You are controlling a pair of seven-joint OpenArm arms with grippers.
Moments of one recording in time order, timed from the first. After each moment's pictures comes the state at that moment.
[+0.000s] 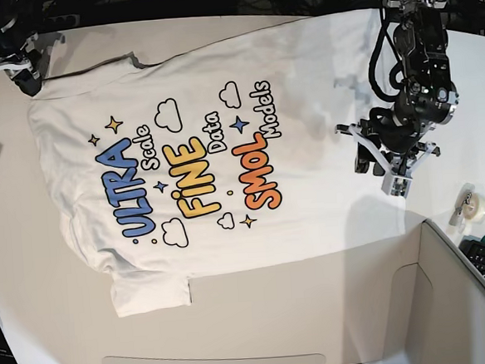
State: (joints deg) left arm 2.4 -19.3 -5.4 109.4 -23.7 -12.3 60.7; right arm -27.5 3.6 51.2 101.4 55.8 16.6 -50.6
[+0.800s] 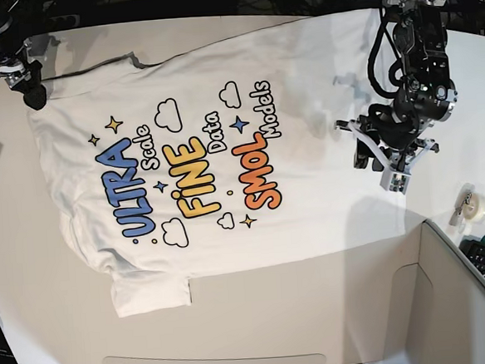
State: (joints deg) left arm 3.5 -19.5 -5.4 109.2 -23.7 -12.3 60.7; right arm -18.4 4.3 58.4 86.4 61.7 27.3 -58.7
